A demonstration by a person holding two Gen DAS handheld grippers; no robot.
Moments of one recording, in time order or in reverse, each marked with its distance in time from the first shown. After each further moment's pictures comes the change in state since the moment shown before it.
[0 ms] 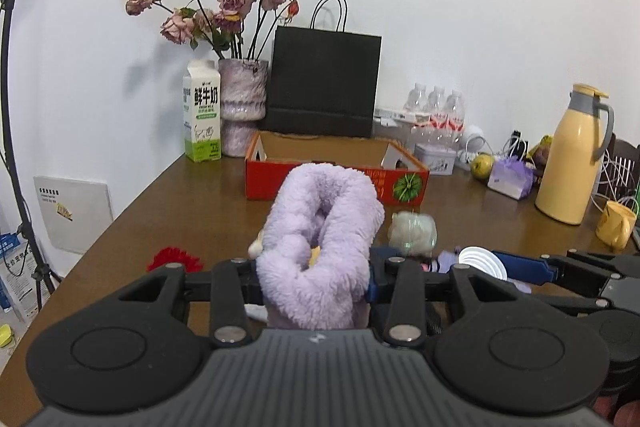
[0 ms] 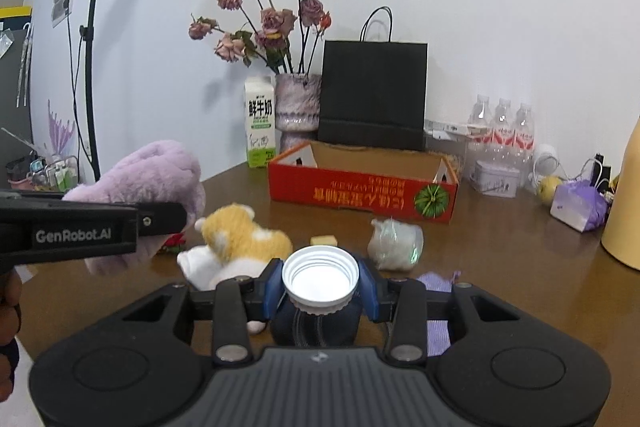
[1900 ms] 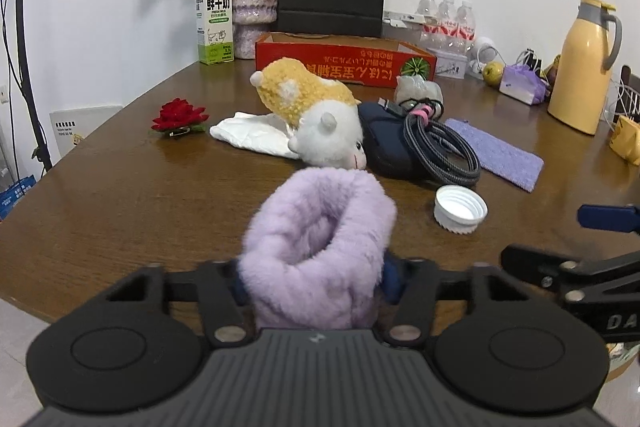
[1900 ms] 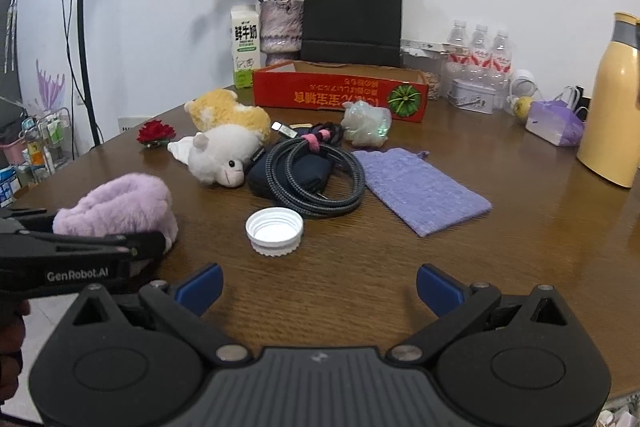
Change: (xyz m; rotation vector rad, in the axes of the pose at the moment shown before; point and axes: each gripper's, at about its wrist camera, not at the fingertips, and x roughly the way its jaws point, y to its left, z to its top) left arm -0.014 -0.010 -0.106 0.002 0.202 0.061; right arm -0.038 -0.014 -0.081 0.020 0.190 -0.022
